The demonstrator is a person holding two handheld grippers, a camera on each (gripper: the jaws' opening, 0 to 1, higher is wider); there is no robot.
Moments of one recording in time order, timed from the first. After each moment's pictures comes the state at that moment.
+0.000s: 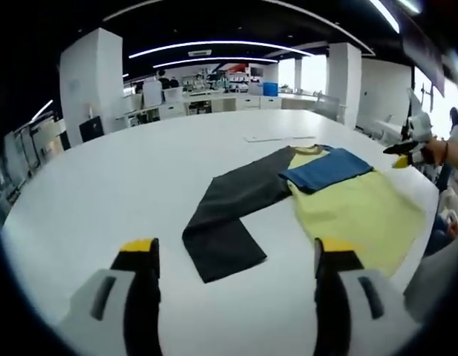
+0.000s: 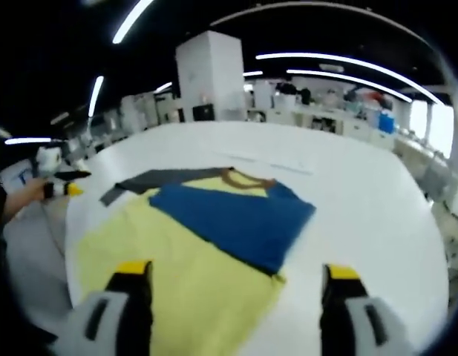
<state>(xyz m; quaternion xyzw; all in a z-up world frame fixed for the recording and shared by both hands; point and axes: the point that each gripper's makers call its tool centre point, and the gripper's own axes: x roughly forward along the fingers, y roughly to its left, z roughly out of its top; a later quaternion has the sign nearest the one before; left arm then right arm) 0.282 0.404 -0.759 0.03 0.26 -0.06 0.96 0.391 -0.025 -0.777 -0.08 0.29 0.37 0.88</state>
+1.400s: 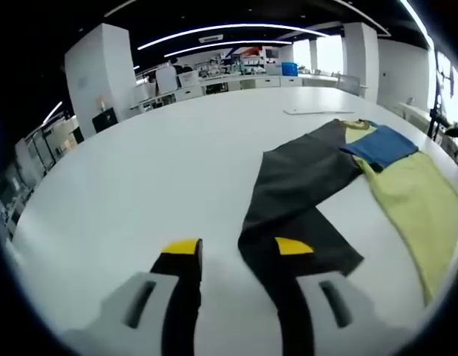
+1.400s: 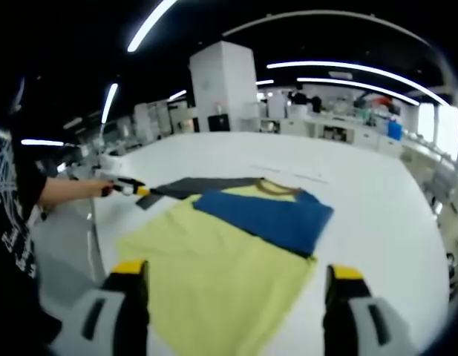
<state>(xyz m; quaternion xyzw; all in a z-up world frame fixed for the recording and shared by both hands) 0.344 0.482 -0.837 0.07 0.31 -0.01 0.95 0.324 -0.017 -0.745 -0.05 0.28 0.38 0.88</state>
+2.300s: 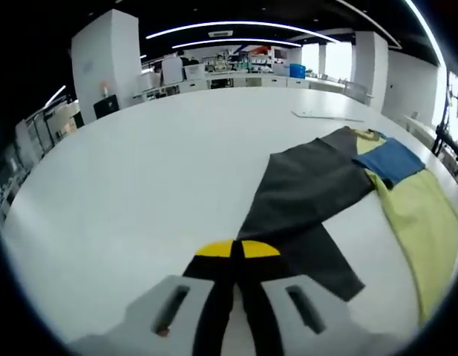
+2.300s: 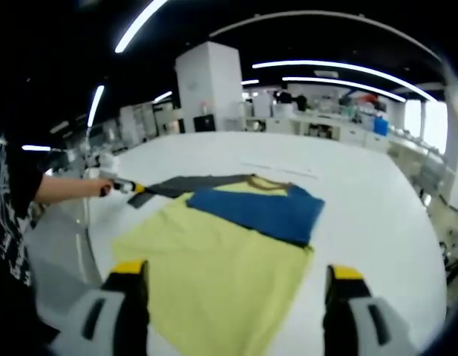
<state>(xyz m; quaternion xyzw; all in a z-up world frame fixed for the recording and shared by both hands) 0.371 0.481 -0.841 0.02 0.32 -0.01 0.95 0.310 -0.014 -0.746 -0.05 0.28 0.34 0.89</state>
